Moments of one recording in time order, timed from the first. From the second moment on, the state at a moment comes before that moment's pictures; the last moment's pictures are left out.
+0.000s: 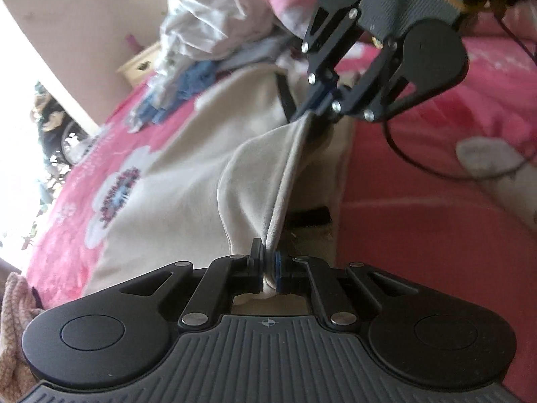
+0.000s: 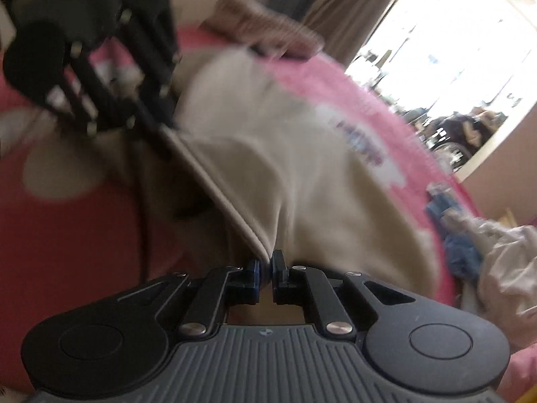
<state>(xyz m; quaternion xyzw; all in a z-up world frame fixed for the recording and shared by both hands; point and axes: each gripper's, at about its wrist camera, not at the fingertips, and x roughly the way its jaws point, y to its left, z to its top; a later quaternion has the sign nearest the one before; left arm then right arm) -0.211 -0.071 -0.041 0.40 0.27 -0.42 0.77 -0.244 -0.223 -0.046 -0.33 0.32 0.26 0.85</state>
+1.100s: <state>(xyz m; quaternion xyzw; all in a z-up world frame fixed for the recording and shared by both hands) -0.212 -0.035 -0.026 0.34 0.30 -0.46 0.76 -0.187 -0.234 -0.061 -0.05 0.42 0.32 0.85</state>
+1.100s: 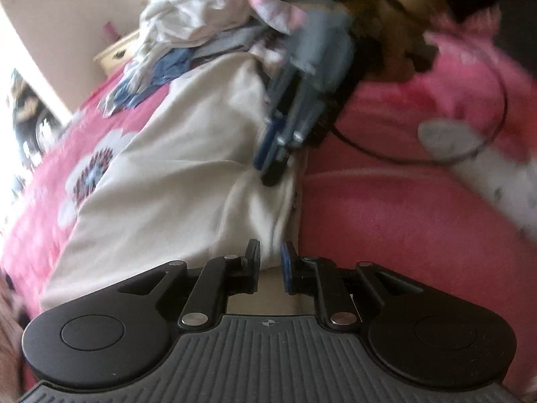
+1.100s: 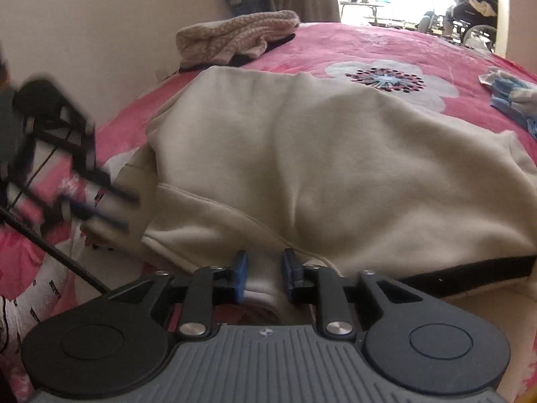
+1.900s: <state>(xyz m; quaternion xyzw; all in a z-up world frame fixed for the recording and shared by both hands) -0.072 0.025 0.002 0.15 0.44 -0.30 0.83 -0.150 -0.233 0.004 -0.05 0.46 0.31 0.83</state>
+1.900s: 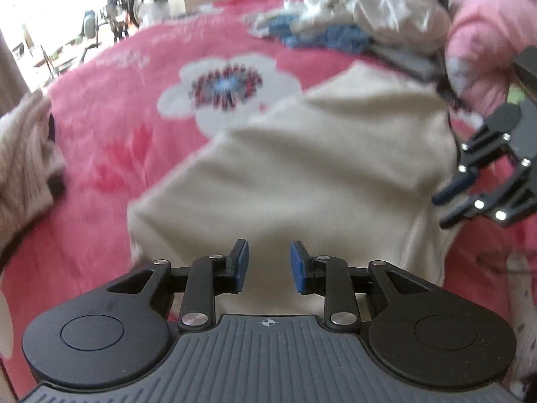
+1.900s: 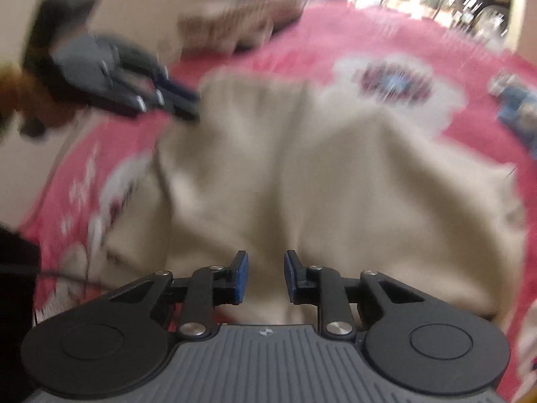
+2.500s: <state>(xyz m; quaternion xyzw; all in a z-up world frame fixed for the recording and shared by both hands) -0.028 0.044 -0.053 0.06 0.45 -0.23 0.86 -0.058 -0.337 -0.007 -0.02 0.37 0.12 0.92</state>
